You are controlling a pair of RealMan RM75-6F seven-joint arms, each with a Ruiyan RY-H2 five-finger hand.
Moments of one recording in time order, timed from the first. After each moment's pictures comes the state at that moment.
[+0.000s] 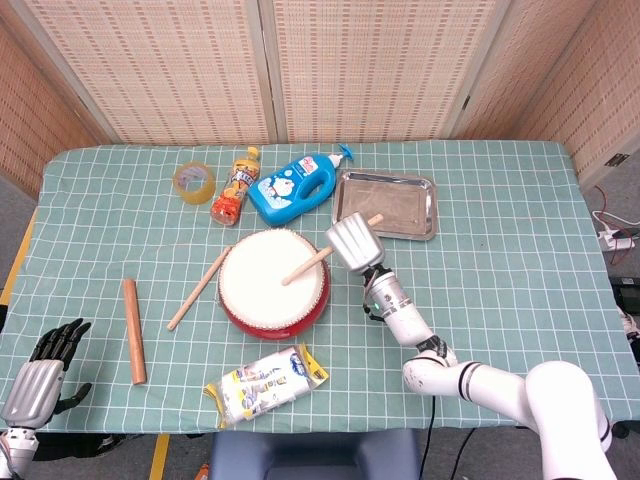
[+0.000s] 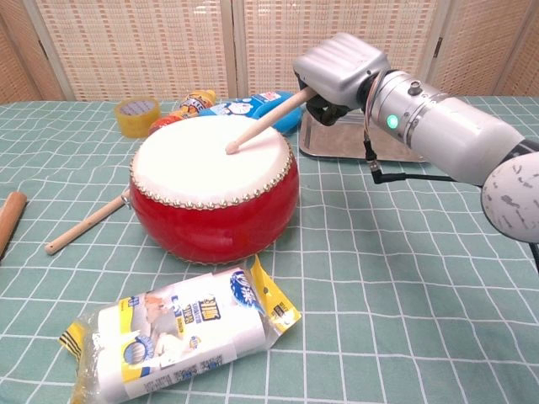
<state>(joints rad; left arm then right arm) -0.08 -1.25 0.03 -1.38 1.54 1.42 -0.17 0.97 -1.78 0.29 -1.08 -1.19 0.99 -0.75</state>
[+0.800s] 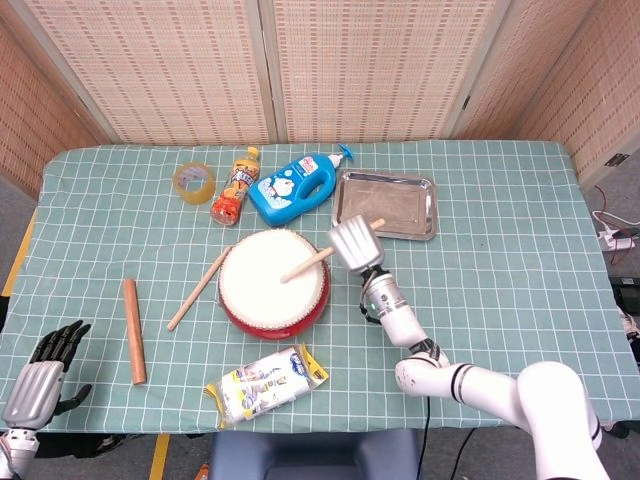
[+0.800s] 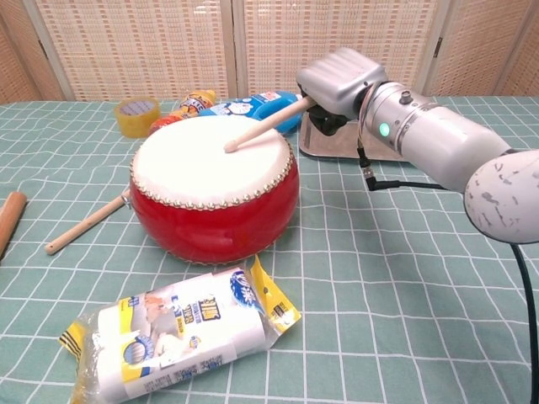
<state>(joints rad) -0.07 -1.26 0.04 -1.36 1.53 1.42 -0.18 0.98 -1.81 0.30 -1.09 -1.07 0.98 -0.83</state>
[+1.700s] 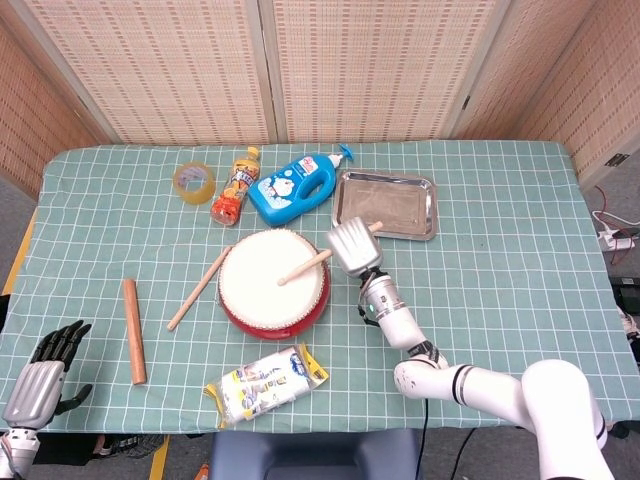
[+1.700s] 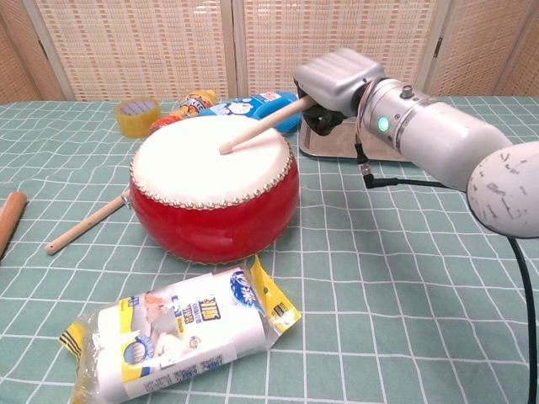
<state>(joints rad) -0.08 -1.27 0.03 -1.36 1.53 1.42 -0.18 0.98 -1.78 0.32 -1.17 -1.04 0.99 -0.73</state>
